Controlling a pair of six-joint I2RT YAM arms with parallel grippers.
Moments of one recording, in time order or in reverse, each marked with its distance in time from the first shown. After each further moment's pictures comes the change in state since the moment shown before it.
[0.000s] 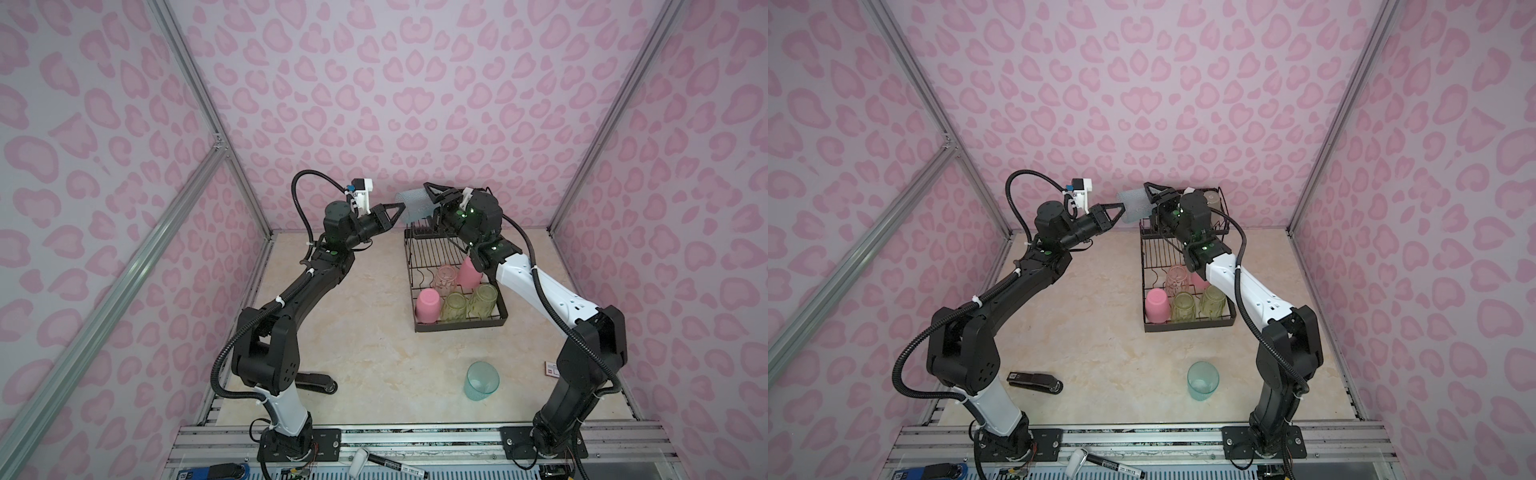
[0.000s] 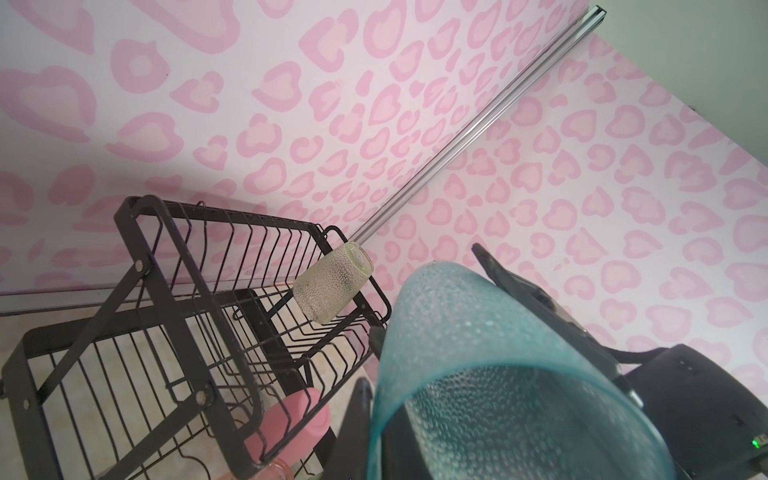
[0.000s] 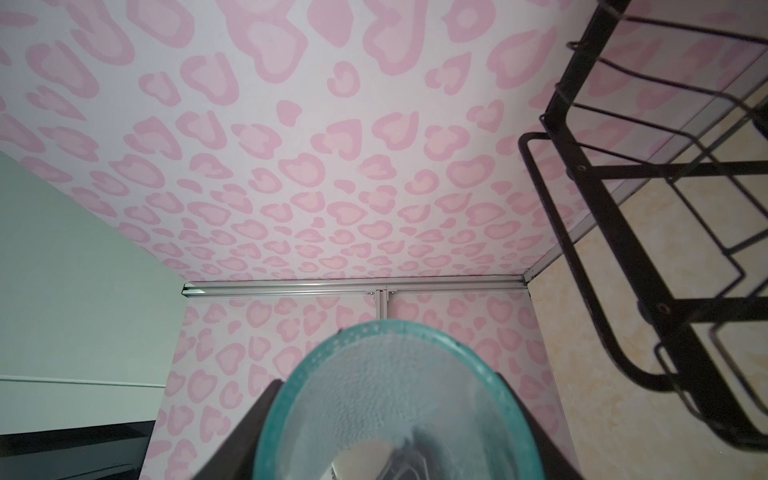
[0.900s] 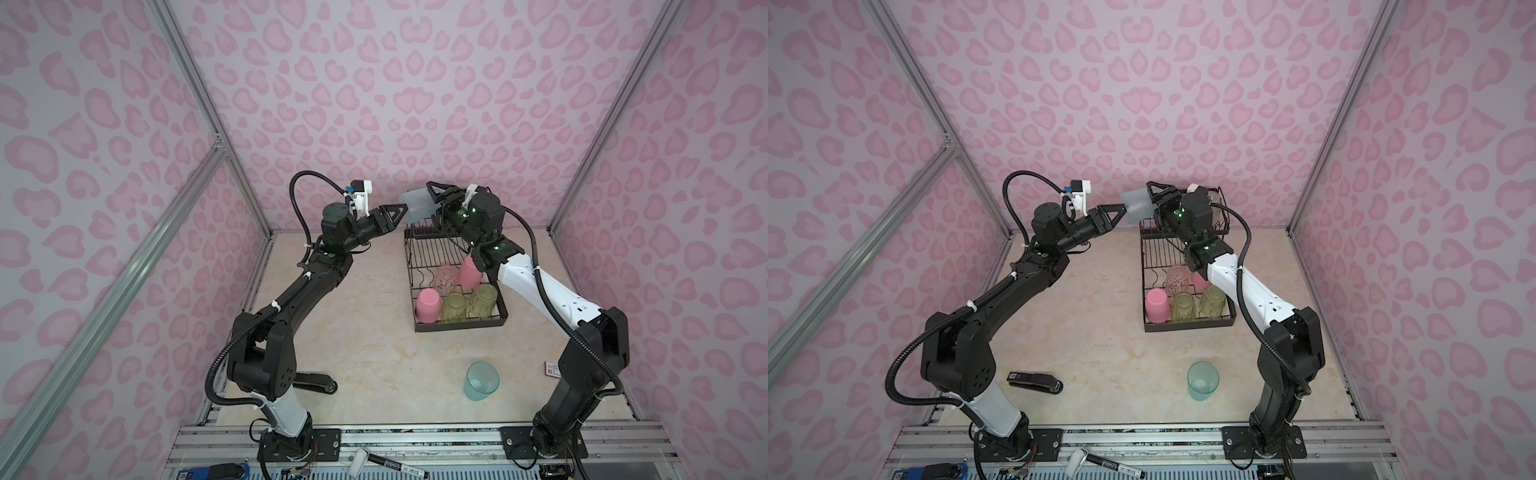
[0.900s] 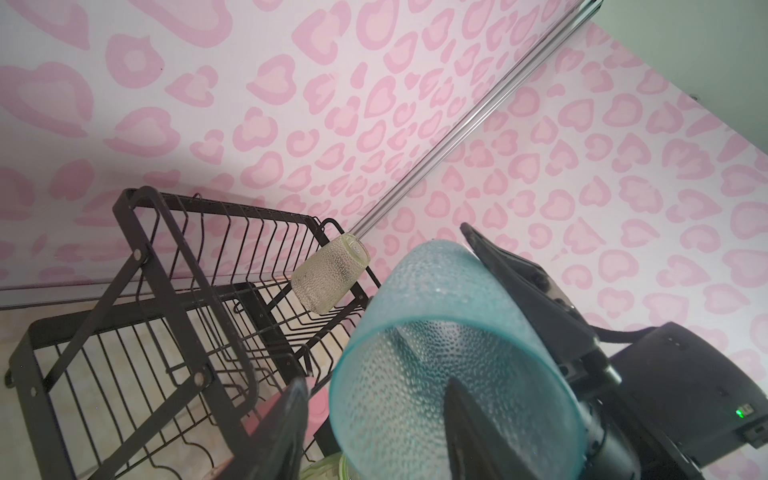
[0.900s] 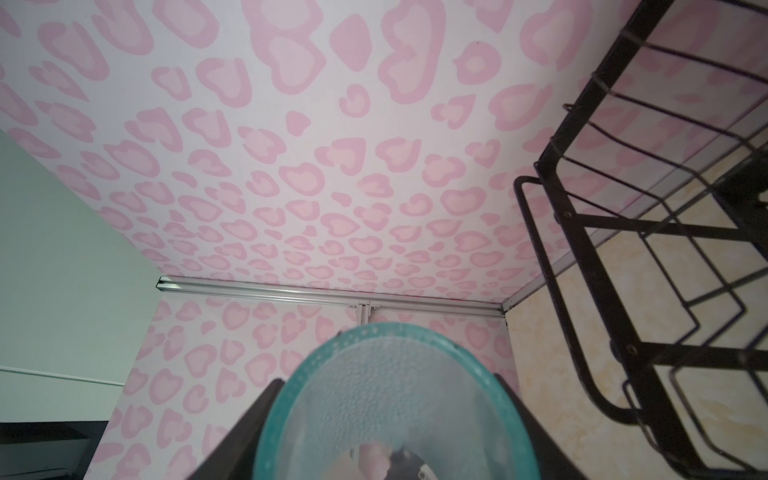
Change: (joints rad) left arm 0.008 -0.053 -0.038 -0.043 0.010 0.029; right arm -0.008 -0.019 0.000 -0.029 0.053 -0.139
